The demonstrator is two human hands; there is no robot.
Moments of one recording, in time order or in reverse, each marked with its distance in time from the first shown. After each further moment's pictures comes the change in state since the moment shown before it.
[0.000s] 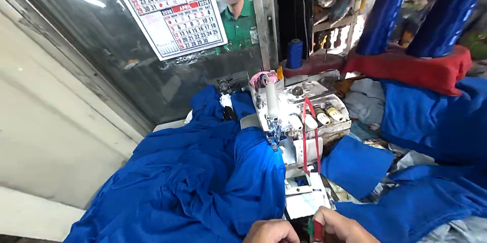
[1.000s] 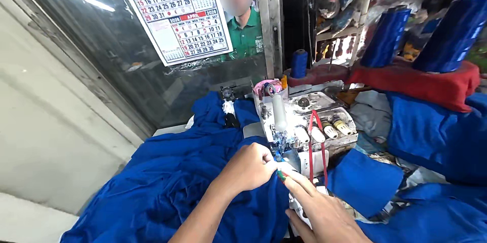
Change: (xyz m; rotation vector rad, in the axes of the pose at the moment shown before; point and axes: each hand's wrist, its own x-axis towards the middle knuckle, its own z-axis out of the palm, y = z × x) left_hand 0.131 0.037 -0.116 0.442 -0.005 -0.373; right_hand 0.085 -0.005 0.009 -0.821 0.215 -0.188
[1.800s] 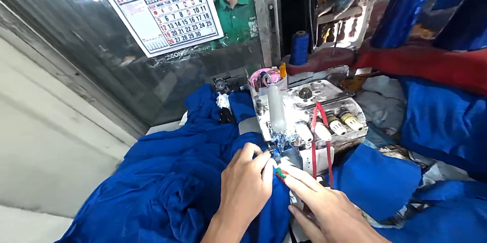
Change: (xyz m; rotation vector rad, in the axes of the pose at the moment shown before) left_hand 0.002 -0.034 0.065 0.387 0.681 0.243; right_hand 0.010 0.020 0.000 0.093 -0.042 -0.022
